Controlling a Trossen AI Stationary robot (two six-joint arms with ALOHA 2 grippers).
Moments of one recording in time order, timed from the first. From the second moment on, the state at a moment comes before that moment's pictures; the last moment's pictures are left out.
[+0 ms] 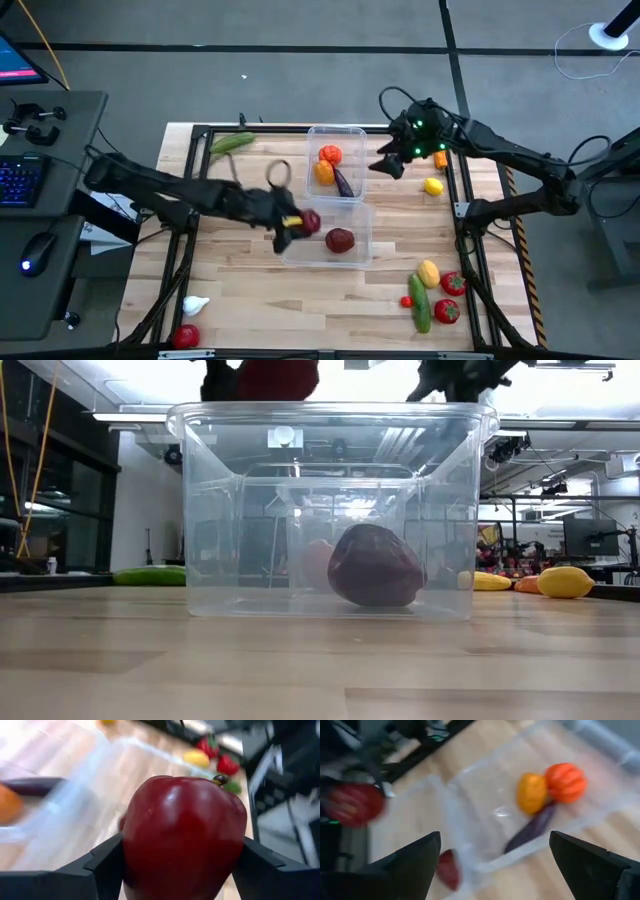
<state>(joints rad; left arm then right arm) -0.20 1.35 1.06 -0.33 -0.16 -0.50 -0.47 1.19 1.18 -0.70 -0.36 0.28</state>
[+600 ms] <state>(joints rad) -0.20 1.41 1.10 -0.27 -0.06 -0.32 0.00 1.08 1.18 -0.90 -0.08 0.80</state>
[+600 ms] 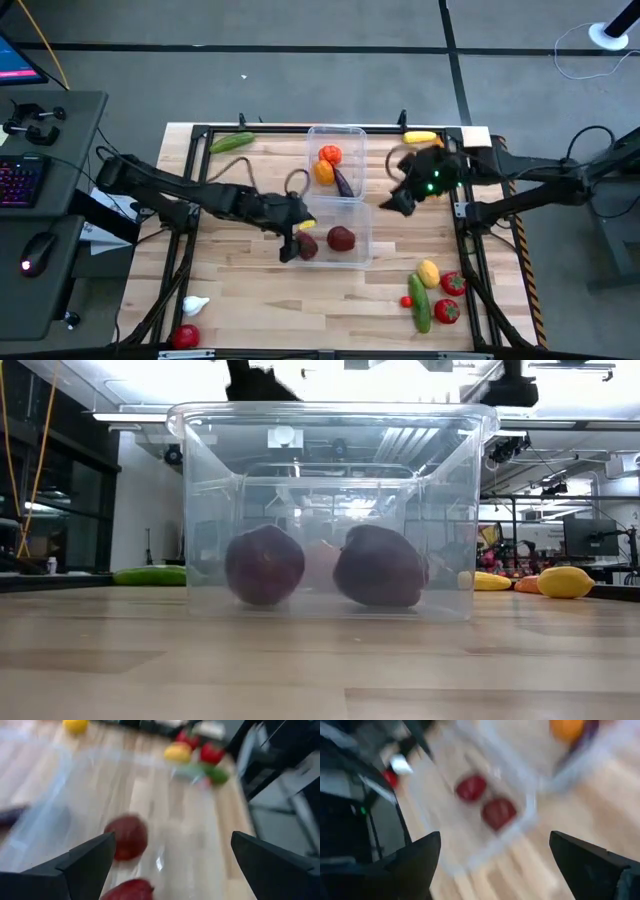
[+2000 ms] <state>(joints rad) -0.27 1.06 1.10 -0.27 -0.48 -0.42 0.78 1.74 1.07 -0.86 -0.24 1.81</state>
